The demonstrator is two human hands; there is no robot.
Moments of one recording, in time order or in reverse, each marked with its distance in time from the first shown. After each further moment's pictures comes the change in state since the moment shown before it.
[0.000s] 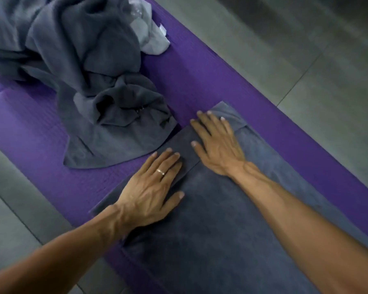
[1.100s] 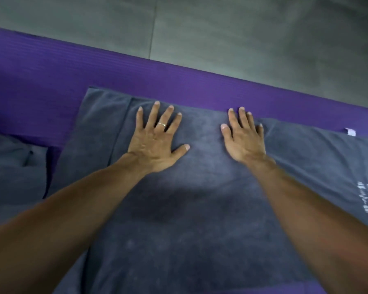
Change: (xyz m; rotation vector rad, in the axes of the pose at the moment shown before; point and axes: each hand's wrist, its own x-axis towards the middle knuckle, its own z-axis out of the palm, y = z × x) left_hand 0.181 0.114 0.052 0.227 -0.241 0.423; right_hand -0.223 0.100 0.003 0.111 -0.114 1.208
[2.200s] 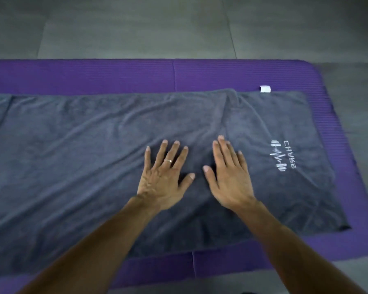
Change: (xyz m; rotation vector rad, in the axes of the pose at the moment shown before) left_hand -0.024 0.327 0.022 -0.066 0.034 0.114; right_hand -0.153 0.265 0.062 0.183 0.192 -0.149
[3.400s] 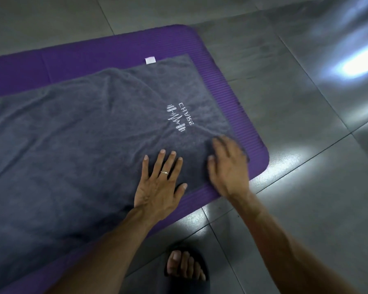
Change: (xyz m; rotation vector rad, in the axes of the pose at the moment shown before) left_hand -0.026 0.193 0.045 0.065 -0.134 0.368; right_hand -0.159 0.154 -0.044 0.048 0.172 0.420
